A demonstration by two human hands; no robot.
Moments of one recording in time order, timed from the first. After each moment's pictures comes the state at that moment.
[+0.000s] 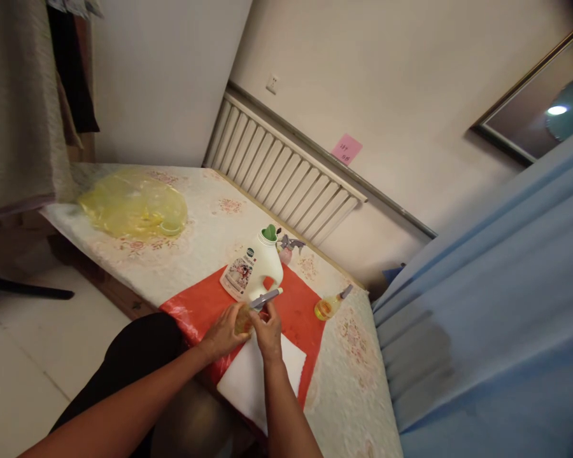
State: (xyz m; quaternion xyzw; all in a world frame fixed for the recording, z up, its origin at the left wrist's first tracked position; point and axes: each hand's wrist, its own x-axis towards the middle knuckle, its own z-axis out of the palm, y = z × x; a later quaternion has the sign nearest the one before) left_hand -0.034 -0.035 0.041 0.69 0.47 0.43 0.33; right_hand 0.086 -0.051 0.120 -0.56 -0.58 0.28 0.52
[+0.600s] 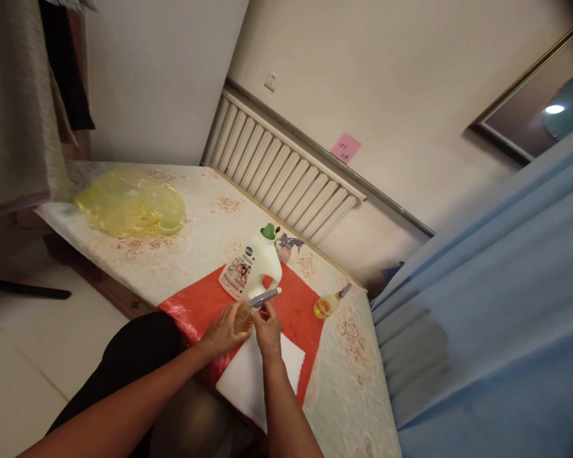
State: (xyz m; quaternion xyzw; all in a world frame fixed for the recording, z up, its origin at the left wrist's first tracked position) left_hand -0.034 -0.037 0.043 0.69 0.47 0.44 0.33; right_hand 0.087 -0.050 0.118 -0.57 -0.58 0.28 0.52
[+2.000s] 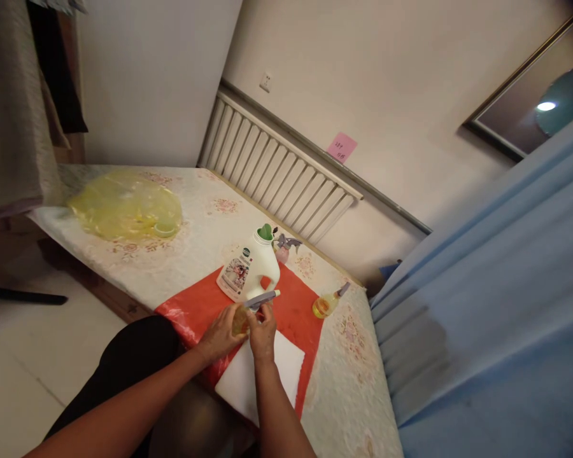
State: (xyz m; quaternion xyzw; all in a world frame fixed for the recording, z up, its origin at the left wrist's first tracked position) left_hand -0.033 -0.034 0.039 0.69 0.47 0.45 0.32; right_hand 0.083 -0.048 0.102 -0.57 -0.59 0.21 0.54
